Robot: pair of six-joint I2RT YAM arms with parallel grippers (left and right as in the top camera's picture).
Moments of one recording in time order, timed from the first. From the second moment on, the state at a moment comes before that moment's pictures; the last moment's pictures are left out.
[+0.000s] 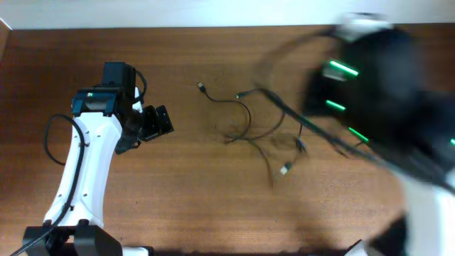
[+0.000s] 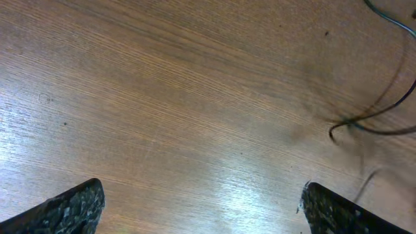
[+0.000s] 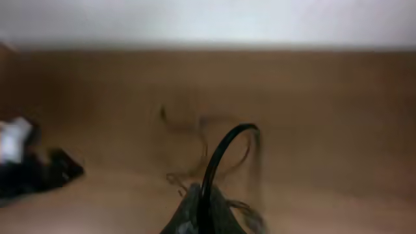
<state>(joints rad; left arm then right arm) 0.01 1.55 1.39 -1.23 0.09 -0.39 0.65 1.73 2.57 -1.65 0.28 0.46</state>
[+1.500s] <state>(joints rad) 0.01 1.55 1.38 -1.22 0.09 -0.39 0.61 2.26 2.66 -1.62 0.15 0.44</state>
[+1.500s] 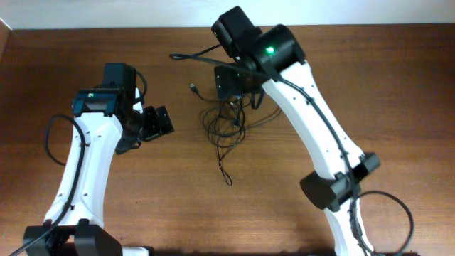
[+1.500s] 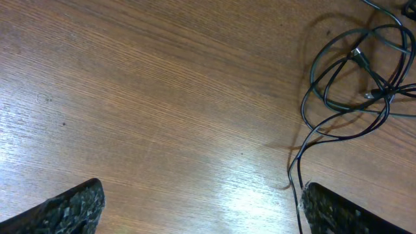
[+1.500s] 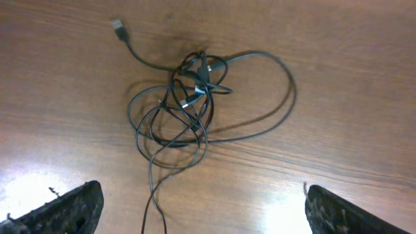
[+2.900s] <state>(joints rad) 0.01 1.55 1.38 -1.19 0.09 -0.39 0.51 2.46 2.30 -1.19 -0.04 0.37</state>
